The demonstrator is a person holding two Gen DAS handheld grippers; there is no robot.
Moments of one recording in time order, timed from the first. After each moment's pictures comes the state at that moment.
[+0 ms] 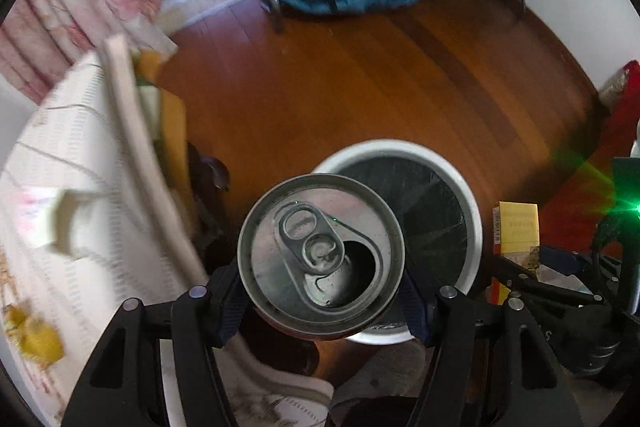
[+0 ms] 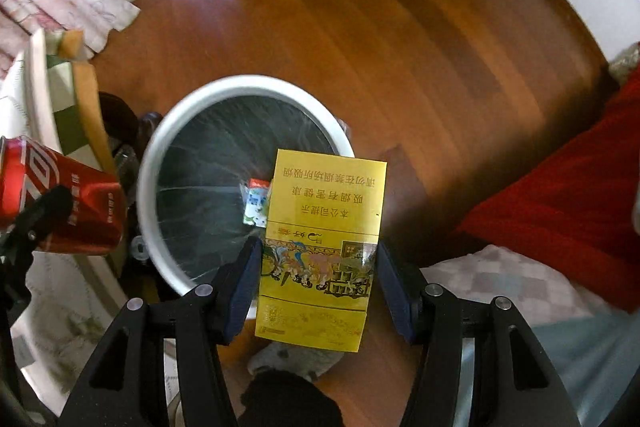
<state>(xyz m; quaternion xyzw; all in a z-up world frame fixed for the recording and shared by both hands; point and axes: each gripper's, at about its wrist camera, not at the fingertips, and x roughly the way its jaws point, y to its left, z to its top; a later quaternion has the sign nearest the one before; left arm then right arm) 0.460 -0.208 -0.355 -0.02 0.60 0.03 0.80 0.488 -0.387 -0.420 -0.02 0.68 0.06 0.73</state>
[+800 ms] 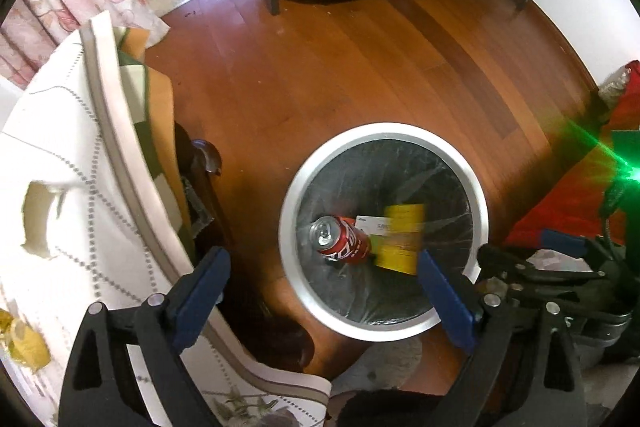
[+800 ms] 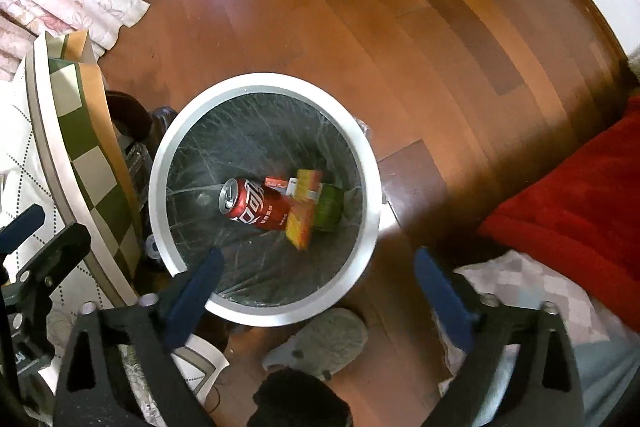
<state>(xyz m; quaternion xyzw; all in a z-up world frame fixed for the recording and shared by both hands) 0.458 -0.201 -0.363 -0.04 0.62 0.03 0.78 0.496 -0.381 -0.424 0.00 0.69 0.08 0.72</state>
